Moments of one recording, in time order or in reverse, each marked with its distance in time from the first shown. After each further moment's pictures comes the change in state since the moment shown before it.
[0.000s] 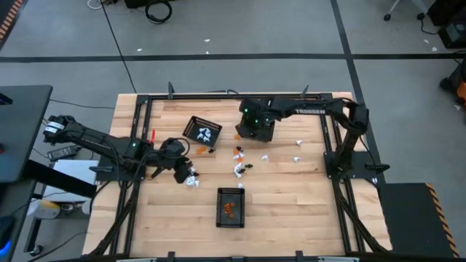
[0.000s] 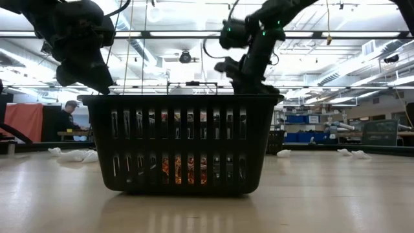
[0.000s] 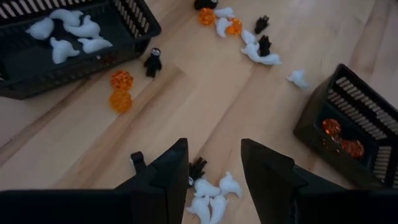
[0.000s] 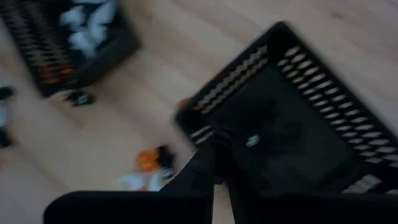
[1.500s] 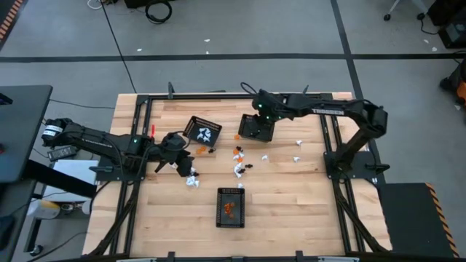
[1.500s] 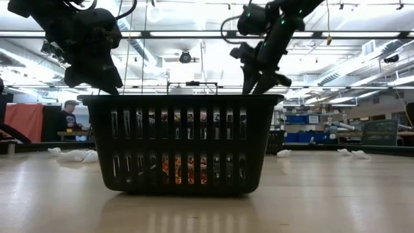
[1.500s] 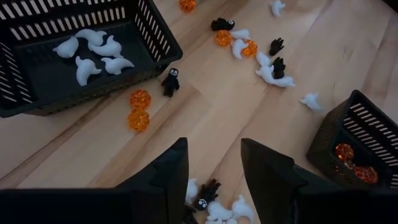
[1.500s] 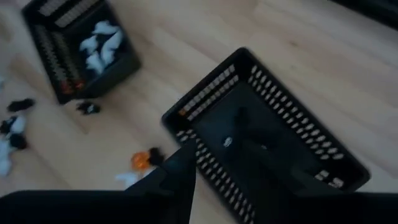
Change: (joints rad) left arm 0.088 0.000 0.000 0.028 0.005 0.046; right arm -0.008 -0.205 -0.144 0.064 0.057 -0.031
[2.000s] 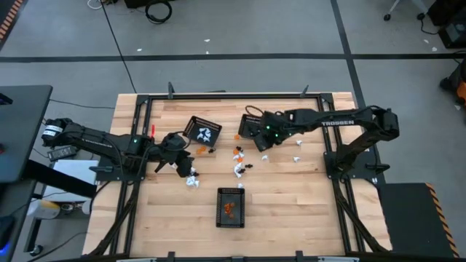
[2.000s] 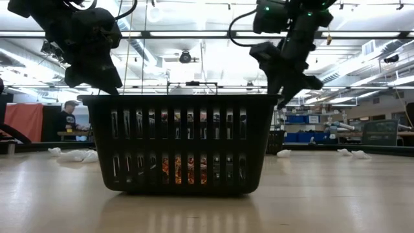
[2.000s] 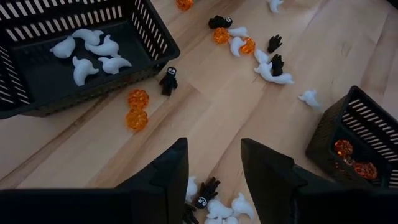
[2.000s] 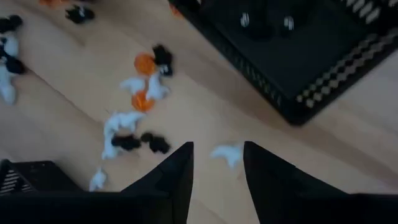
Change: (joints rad) left arm 0.000 0.000 0.000 0.000 0.009 0.015; right arm 0.164 -0.118 -0.193 -0.061 -0.084 0.250
